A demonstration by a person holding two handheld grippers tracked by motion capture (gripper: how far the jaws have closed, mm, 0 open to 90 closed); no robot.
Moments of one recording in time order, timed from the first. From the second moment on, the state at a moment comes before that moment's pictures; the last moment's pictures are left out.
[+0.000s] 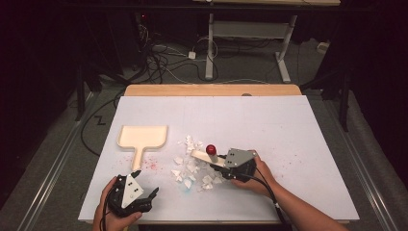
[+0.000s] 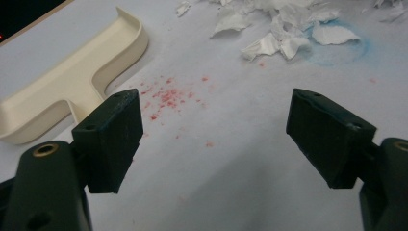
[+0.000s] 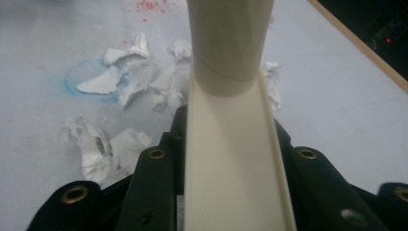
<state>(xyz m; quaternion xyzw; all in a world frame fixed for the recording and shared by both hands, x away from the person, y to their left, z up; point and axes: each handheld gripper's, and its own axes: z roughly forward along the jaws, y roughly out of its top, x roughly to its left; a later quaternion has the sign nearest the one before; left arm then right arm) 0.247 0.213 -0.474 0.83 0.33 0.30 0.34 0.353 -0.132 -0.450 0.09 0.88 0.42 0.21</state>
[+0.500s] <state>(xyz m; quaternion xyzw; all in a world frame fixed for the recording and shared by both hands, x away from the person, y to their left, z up) 0.246 0.214 -0.474 0.83 0.34 0.29 0.34 0.392 -0.143 -0.416 0.12 0.85 0.44 0.25</state>
